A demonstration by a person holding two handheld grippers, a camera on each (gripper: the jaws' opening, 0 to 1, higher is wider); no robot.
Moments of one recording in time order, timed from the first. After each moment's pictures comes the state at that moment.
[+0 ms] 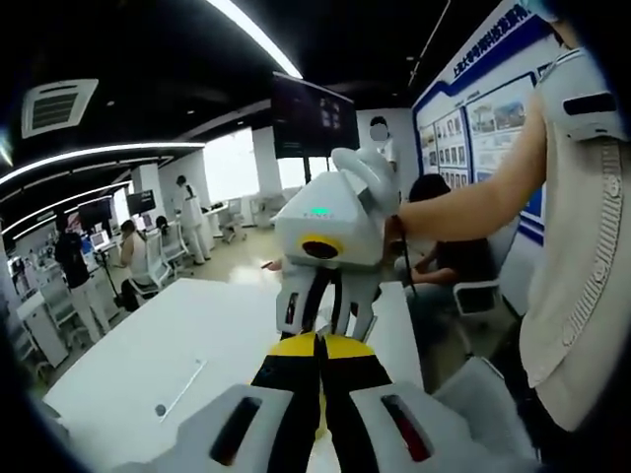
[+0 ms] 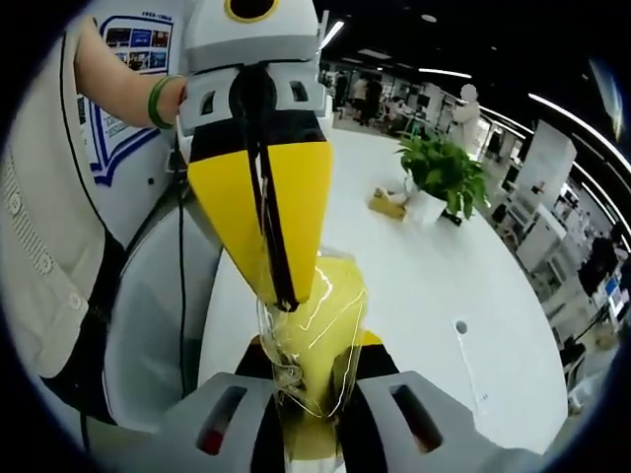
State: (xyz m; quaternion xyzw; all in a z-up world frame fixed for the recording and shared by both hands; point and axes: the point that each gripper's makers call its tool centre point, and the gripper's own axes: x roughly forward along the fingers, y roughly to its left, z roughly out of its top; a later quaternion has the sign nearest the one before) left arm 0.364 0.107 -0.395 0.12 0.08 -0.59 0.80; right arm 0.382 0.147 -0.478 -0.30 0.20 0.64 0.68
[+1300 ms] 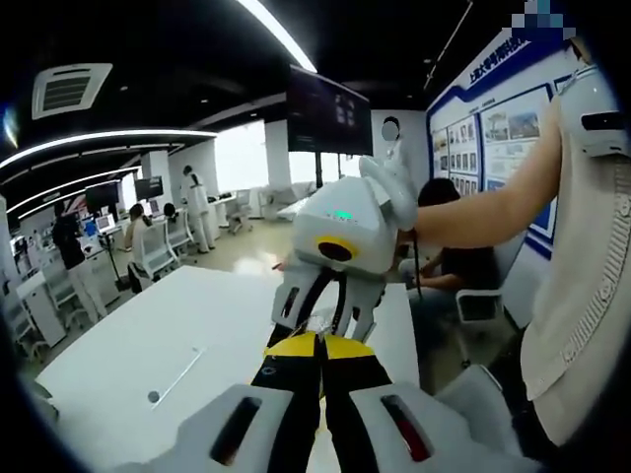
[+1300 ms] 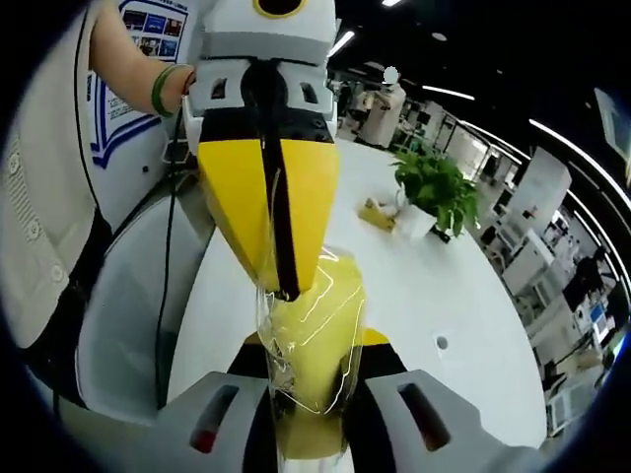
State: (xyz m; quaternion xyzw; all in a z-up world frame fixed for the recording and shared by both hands) left arm 0.369 0.107 -0.401 0.10 0.11 -0.57 0.81; right arm 0.391 0.145 -0.484 -0.33 0.14 0.63 0.69
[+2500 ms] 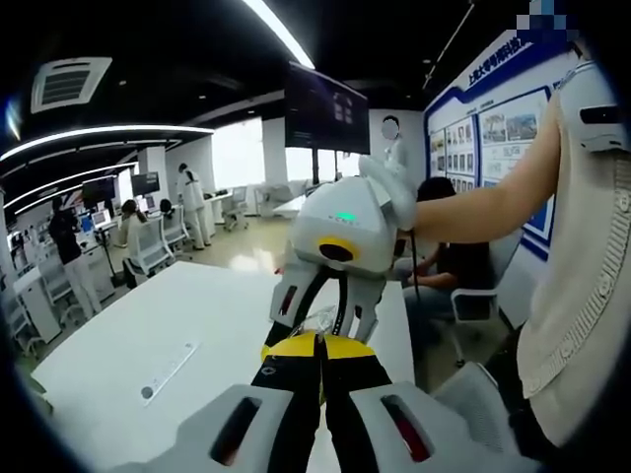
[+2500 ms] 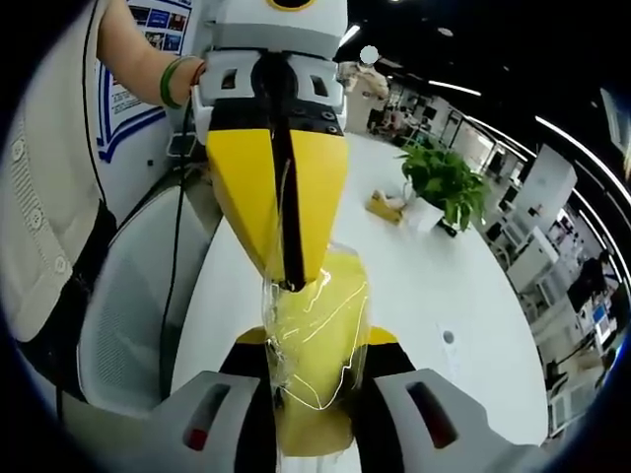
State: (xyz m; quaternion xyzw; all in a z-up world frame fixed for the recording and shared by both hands) left arm 0.368 0.108 -0.410 0.09 0.12 -0.58 0.80; right arm 0.389 0.142 -0.495 -0.33 0.16 0.64 0.68
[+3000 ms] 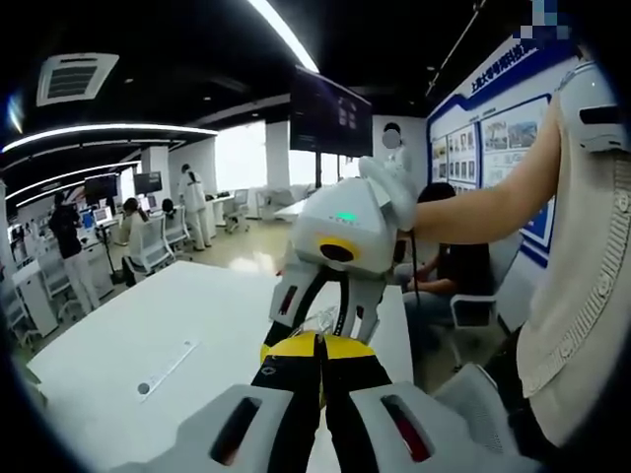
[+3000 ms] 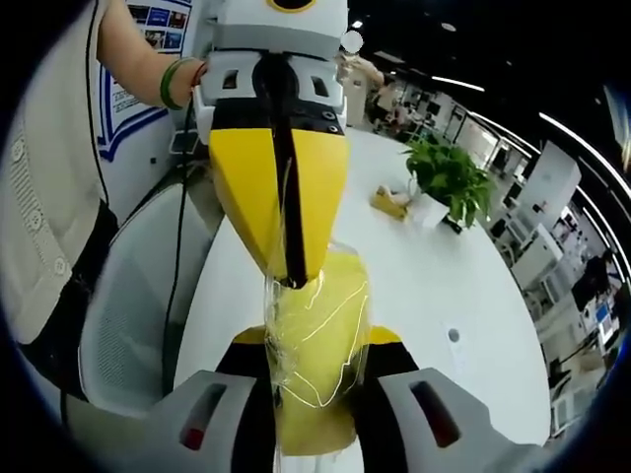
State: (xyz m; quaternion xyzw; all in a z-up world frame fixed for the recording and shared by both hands) left arm 0.371 0.118 -0.415 0.07 0.11 -0.58 0.81; right arm 0.389 0.149 -0.501 -0.33 0.18 0.64 0.67
